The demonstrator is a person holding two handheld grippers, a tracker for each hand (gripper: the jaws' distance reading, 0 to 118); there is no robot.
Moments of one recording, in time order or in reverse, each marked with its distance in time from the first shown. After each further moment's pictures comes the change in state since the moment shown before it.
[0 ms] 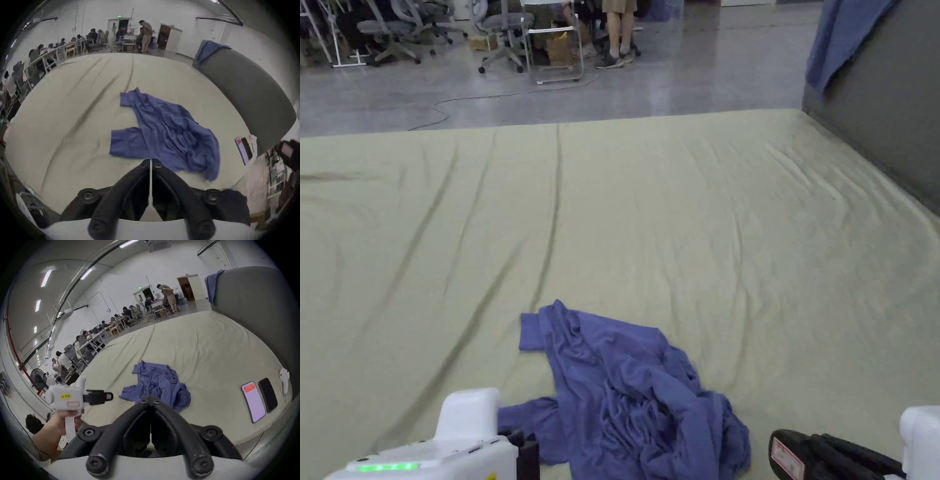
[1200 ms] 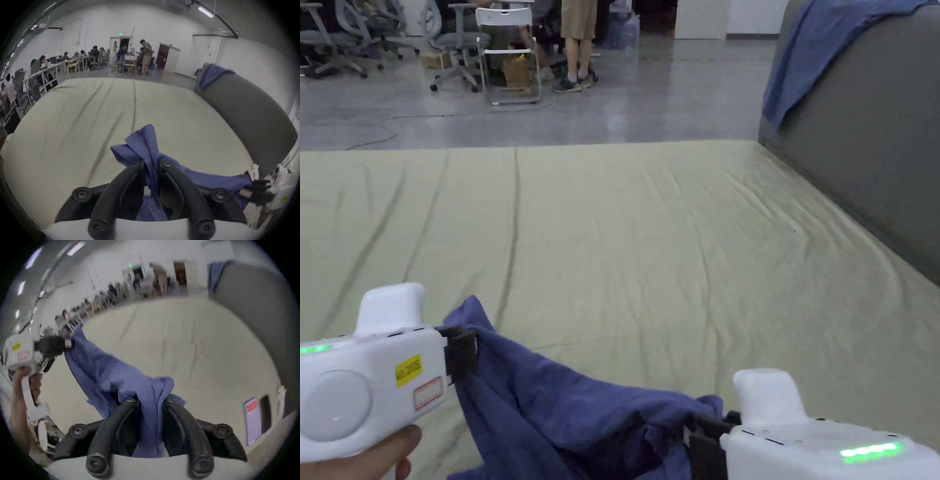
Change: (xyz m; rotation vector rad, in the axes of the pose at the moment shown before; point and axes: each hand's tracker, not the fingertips) left arm -0.027 0.128 0.015 0.278 -0.031 -0.013; right arm -0.015 0.057 -0.107 -0.058 -0.205 0.120
